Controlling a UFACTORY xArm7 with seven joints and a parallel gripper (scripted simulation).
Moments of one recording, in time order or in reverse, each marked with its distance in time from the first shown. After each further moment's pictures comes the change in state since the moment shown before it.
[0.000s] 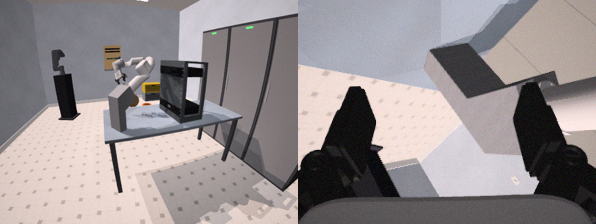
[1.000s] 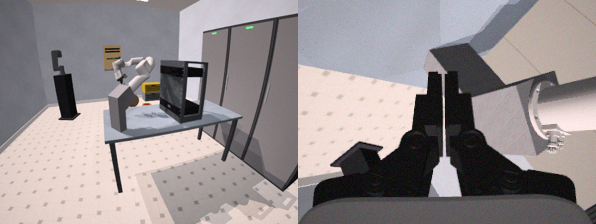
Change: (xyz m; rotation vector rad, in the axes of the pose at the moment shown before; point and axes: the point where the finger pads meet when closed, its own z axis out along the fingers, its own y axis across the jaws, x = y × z) arm 0.000 0.000 0.000 0.000 0.000 0.000
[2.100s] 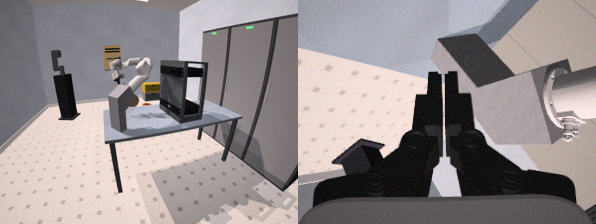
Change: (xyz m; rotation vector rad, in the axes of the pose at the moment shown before) arm -0.030 -0.023 -0.007 0.004 -0.002 -0.002
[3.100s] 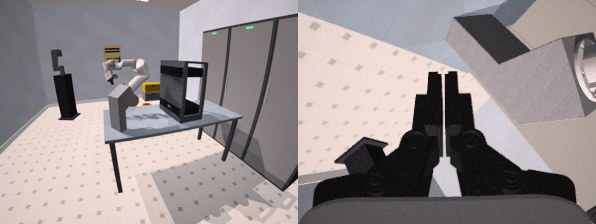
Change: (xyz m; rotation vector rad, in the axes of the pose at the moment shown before) arm -0.062 -0.048 -0.015 -0.009 0.010 0.008
